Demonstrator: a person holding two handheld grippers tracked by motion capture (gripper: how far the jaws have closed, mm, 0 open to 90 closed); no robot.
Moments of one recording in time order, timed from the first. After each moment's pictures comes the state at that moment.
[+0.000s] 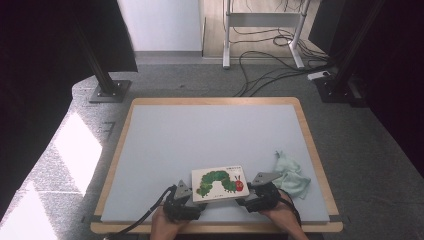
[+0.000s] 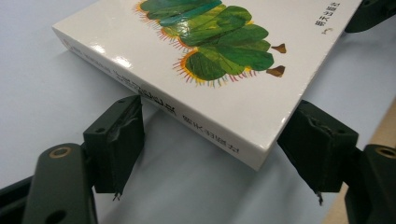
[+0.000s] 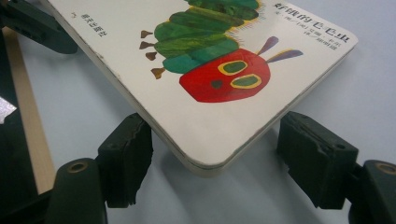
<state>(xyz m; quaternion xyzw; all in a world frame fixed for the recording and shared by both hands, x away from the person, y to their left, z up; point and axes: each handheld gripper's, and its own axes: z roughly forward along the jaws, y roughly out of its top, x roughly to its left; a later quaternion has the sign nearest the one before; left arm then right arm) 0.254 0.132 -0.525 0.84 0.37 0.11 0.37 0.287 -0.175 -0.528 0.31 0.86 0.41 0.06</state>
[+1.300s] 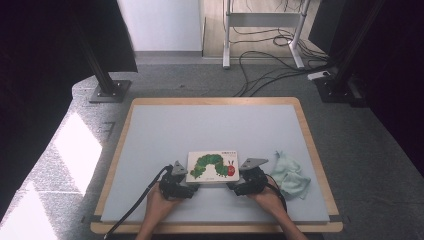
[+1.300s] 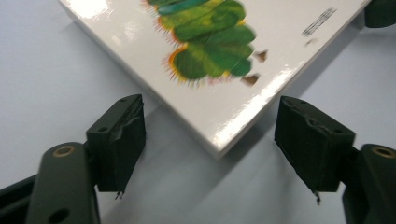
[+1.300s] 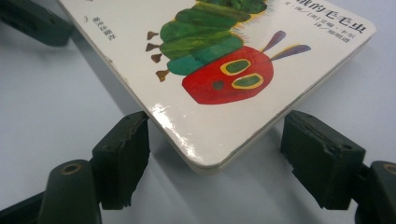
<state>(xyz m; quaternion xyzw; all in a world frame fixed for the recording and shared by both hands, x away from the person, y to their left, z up) 0.313 0.150 -0.520 0.86 0.37 0.10 0.34 0.331 -0.143 -0.529 0.32 0.86 0.39 0.10</state>
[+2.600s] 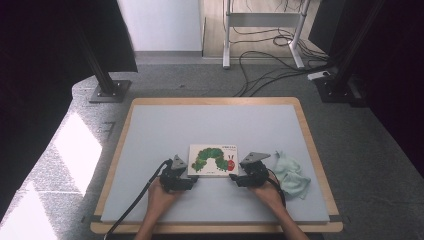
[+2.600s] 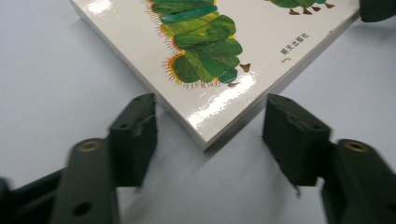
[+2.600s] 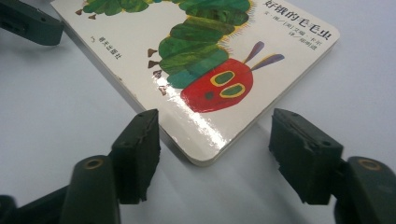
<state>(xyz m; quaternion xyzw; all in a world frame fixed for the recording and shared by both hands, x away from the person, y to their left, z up) 0.335 0.153 -0.522 0.85 0.38 0.13 0.35 0.351 -0.151 -0.530 0.35 0.84 0.40 0.12</state>
